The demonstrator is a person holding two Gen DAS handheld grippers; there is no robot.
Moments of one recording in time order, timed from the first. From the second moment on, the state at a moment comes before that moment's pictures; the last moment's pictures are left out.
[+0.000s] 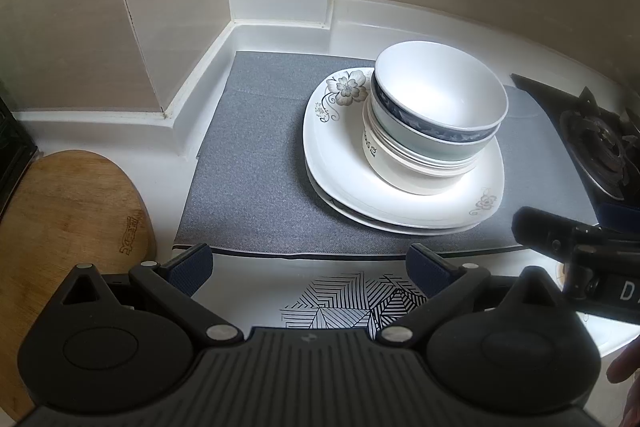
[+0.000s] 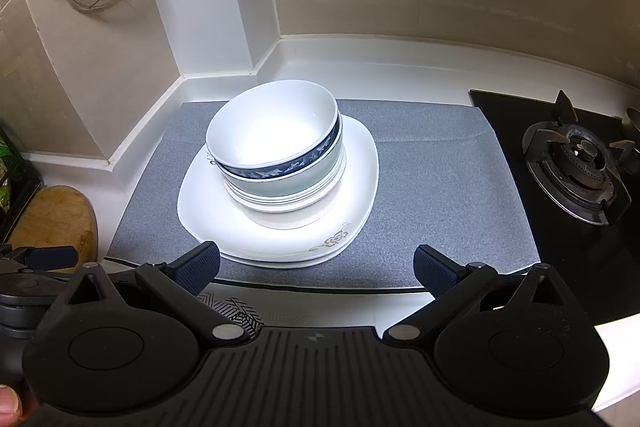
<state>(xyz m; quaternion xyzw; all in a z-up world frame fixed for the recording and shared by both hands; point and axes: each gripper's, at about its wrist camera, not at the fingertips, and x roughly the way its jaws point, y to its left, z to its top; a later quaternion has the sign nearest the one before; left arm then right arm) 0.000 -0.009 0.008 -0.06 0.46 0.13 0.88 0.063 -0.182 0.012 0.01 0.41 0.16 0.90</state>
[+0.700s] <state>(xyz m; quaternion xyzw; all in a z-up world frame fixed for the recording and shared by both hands) 0.000 -0.010 0.009 -0.06 0.46 0.13 0.88 0.063 -0.183 0.013 0.01 0.41 0.16 0.90</state>
